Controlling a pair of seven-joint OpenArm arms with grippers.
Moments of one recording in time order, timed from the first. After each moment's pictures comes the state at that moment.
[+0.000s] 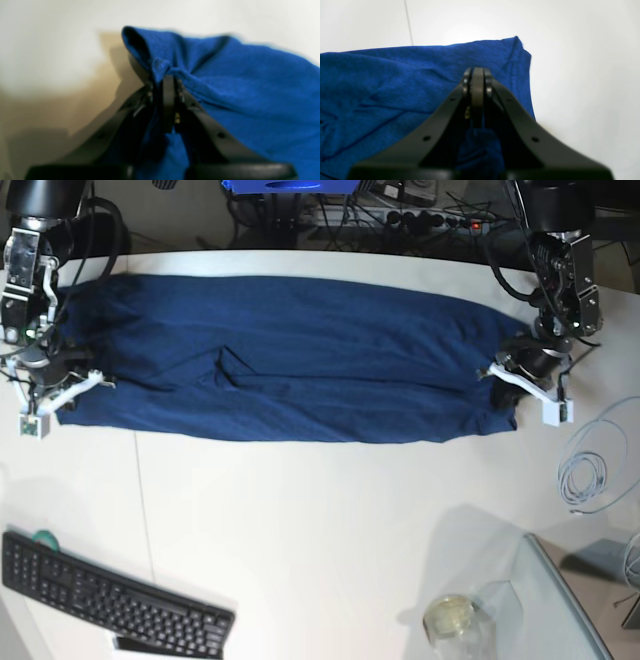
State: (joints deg) left arm 7.5 -16.8 -19.0 70.4 -26.6 -23.1 23.4; right arm -8.7 9.8 17.8 80.3 9.9 8.2 -31.3
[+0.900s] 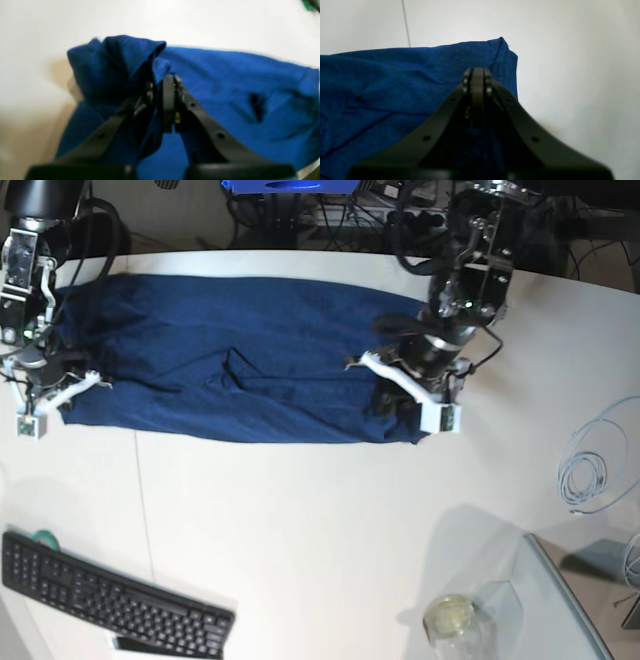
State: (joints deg) left arm 13.9 -10.5 10.0 93.8 -26.8 0.3 23.8; right arm -8.6 10.2 17.9 80.3 9.8 8.2 -31.3
